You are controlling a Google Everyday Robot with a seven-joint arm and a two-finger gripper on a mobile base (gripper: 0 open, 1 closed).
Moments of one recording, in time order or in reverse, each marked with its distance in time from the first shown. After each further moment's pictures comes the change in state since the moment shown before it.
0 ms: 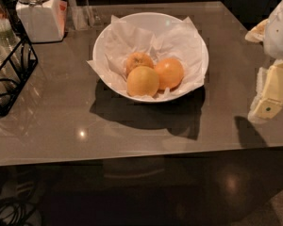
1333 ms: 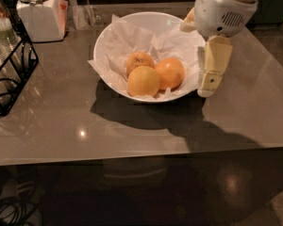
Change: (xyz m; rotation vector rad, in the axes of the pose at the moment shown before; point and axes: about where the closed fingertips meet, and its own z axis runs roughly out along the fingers) arm -0.104 -0.028 0.033 -0.155 -0.080 -0.264
